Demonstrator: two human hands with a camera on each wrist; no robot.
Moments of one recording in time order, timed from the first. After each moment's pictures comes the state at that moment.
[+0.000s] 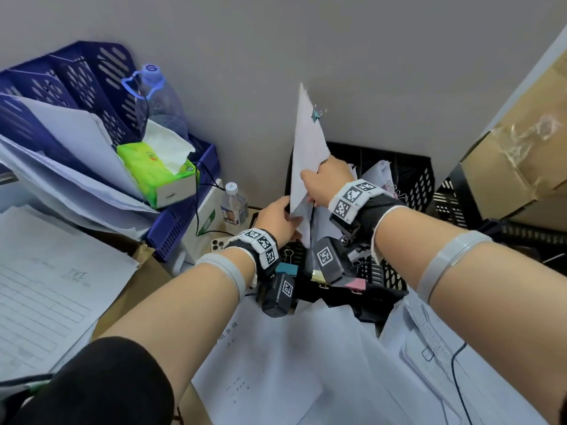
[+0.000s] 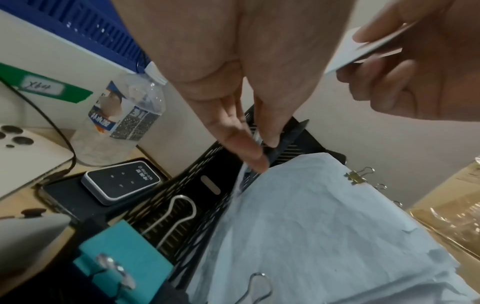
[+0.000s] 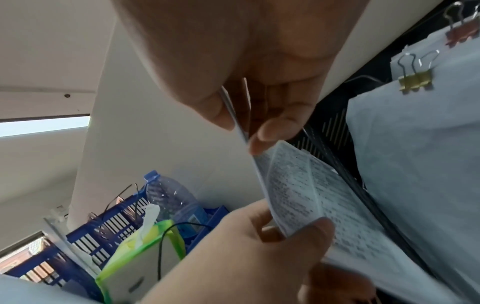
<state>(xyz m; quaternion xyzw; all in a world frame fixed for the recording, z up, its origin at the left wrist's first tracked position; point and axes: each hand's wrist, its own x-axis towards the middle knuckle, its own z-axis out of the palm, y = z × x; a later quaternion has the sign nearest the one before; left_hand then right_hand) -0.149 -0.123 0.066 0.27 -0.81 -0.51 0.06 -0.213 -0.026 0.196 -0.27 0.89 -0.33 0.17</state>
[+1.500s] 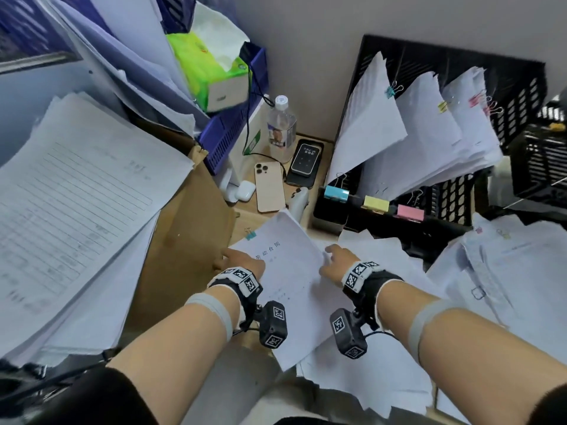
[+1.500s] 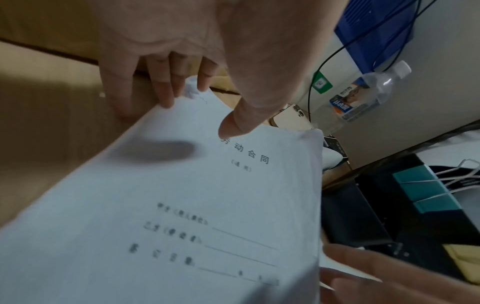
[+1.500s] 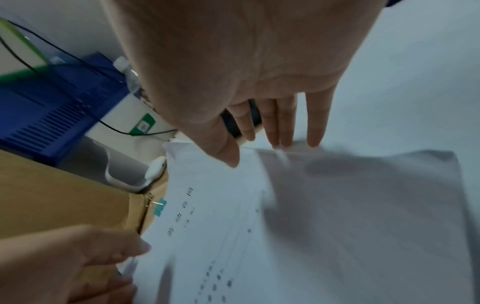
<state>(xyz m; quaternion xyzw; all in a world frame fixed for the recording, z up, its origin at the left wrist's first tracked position) 0.077 -0.104 -0.081 0.71 -0.59 -0.36 -0.15 -0.072 0.050 -0.058 -0.25 0.86 -0.07 0.43</state>
